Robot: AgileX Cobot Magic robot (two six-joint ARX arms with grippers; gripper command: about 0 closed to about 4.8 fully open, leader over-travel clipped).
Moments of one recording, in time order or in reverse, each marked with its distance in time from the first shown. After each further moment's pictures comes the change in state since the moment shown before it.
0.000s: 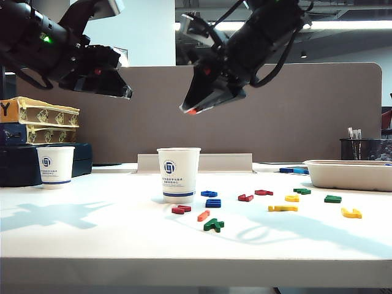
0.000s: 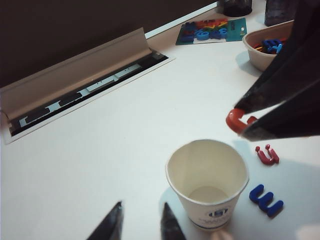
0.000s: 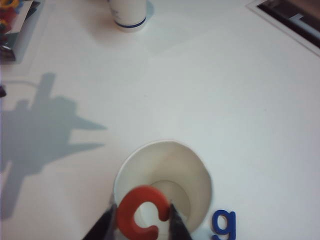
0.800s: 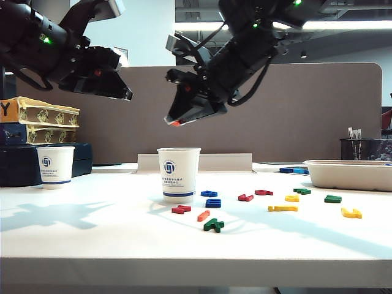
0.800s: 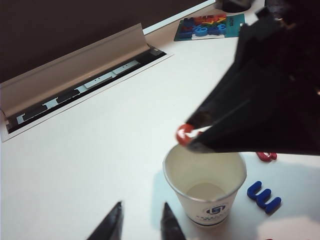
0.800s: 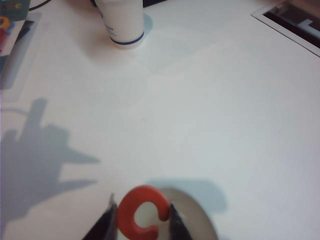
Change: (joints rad) left arm 0.000 0.000 0.000 -0.008 0.000 0.000; right arm 0.014 0.142 0.087 0.095 -0.008 0.063
